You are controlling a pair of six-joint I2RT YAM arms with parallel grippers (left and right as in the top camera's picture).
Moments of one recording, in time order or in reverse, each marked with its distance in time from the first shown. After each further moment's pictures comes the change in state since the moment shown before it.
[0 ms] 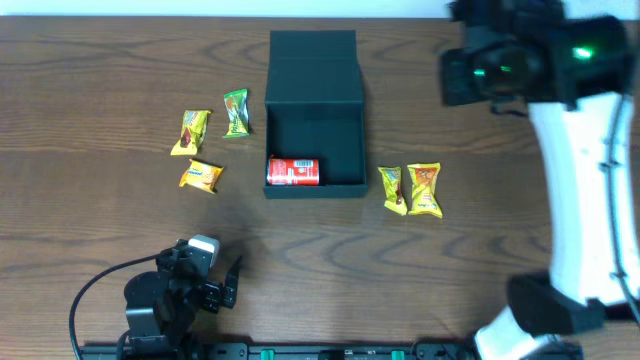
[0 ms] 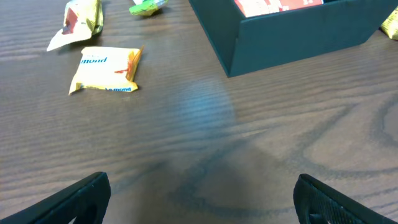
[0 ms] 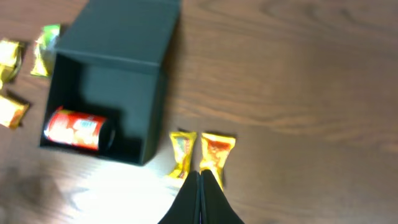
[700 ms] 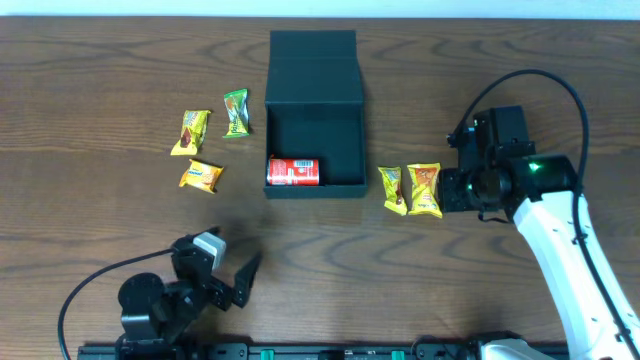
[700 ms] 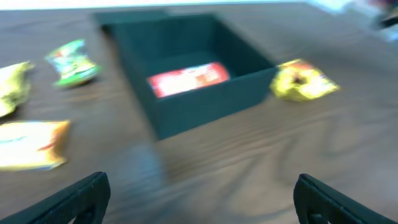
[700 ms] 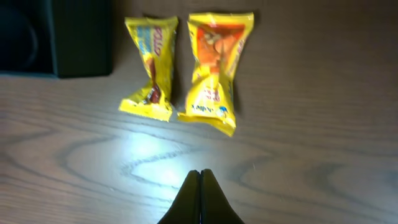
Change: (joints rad) left arm 0.000 0.000 -0.006 0.220 0.344 -0.136; right arm -0.057 -0.418 -1.125 0.475 -0.093 0.032
